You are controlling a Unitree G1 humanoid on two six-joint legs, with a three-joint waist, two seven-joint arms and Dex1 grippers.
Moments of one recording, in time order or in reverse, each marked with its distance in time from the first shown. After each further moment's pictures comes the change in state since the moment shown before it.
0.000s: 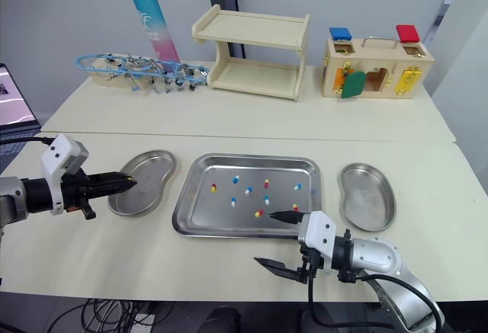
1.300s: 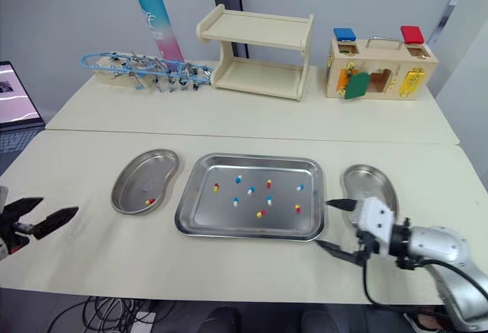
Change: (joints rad) left arm 0.426 -0.075 0.352 0.084 -0.063 -0.208 0.184; right arm 0.173 -0.317 -0.454 0.143 0.042 -0.057 0.165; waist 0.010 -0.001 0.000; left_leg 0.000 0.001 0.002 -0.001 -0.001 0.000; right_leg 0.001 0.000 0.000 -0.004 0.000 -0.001
